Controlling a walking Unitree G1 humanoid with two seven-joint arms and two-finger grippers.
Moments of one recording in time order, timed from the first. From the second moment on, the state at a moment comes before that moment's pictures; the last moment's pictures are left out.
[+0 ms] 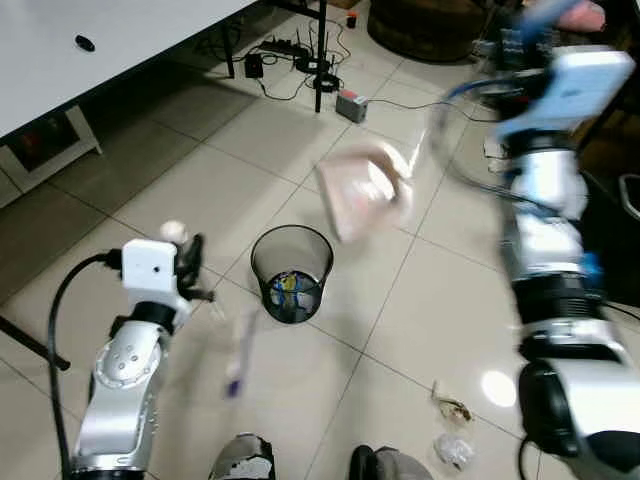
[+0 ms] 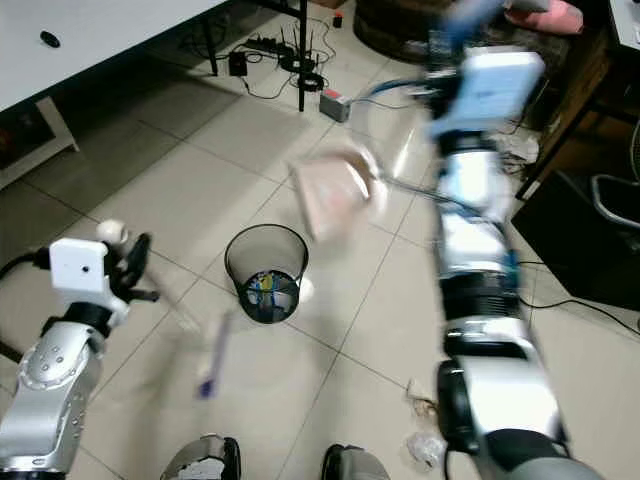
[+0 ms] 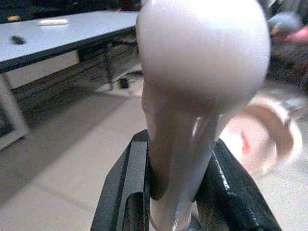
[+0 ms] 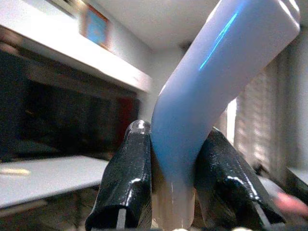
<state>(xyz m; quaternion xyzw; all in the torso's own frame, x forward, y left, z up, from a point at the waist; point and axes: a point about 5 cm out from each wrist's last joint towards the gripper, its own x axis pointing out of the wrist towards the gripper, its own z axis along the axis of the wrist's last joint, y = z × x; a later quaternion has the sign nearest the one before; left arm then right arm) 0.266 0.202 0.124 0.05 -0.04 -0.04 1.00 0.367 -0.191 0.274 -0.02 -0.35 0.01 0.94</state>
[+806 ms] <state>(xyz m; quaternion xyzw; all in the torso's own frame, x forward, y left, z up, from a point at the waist) 0.253 0.172 0.113 0.09 -0.01 -0.13 0.99 0.329 -0.217 0.176 -0.04 -0.19 -0.08 0.98</state>
